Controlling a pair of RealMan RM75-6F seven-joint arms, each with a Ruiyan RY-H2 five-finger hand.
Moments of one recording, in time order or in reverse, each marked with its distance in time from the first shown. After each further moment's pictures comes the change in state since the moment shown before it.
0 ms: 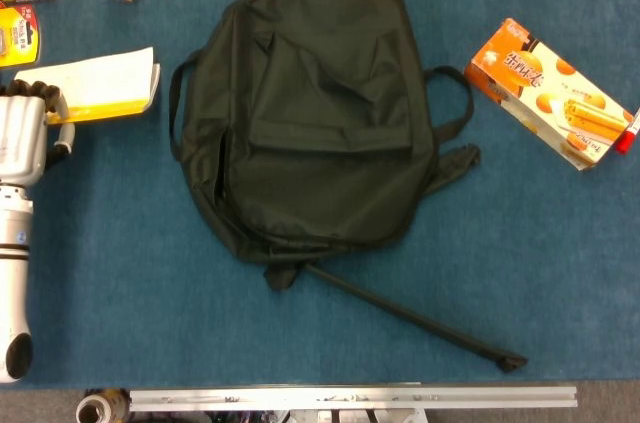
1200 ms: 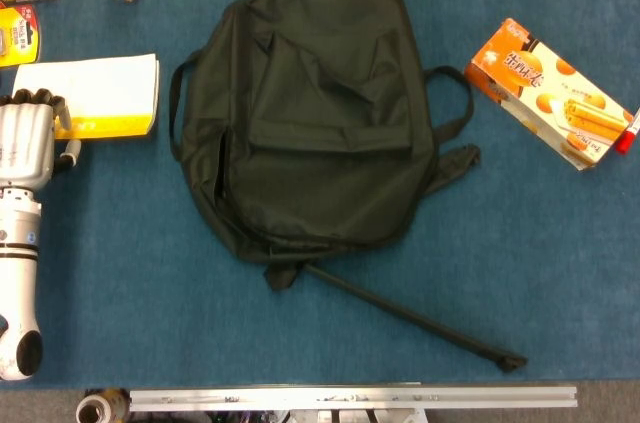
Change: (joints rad) left arm -0.007 -0.049 -0.001 0.045 -0.059 -0.074 0.087; right arm 0.017 -0.005 -0.001 -0.005 0.012 -0.022 -0.028
